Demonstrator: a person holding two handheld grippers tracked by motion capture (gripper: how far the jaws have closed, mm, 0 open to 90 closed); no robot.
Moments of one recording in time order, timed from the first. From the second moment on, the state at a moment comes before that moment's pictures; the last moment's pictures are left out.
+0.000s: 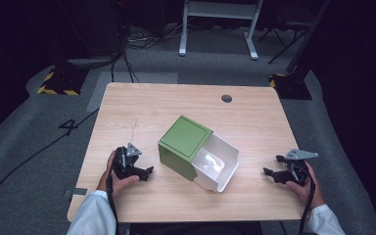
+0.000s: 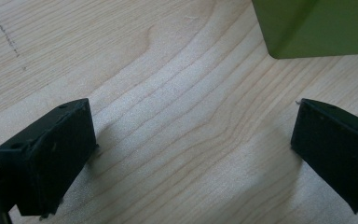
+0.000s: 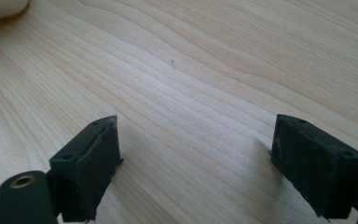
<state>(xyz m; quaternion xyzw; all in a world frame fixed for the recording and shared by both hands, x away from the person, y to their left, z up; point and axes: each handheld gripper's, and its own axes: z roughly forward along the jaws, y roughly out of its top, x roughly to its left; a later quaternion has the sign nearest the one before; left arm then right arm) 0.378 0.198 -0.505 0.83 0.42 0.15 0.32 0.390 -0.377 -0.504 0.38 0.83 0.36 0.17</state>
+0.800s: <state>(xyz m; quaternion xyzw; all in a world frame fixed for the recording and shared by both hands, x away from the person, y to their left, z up) 0.376 0.197 -0.505 0.83 0.43 0.16 0.32 0.363 -0.305 -0.442 0.22 0.88 0.40 0.16</state>
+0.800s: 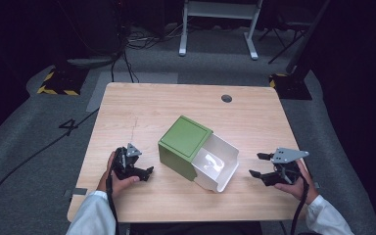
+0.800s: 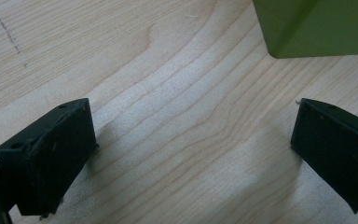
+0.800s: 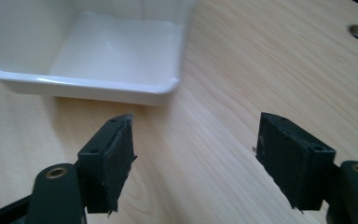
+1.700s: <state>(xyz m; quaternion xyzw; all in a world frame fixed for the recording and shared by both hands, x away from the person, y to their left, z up) 0.378 0.197 -0.505 0.84 0.42 0.15 0.32 0.376 -0.262 -0.473 0.22 0.89 0.37 0.14</state>
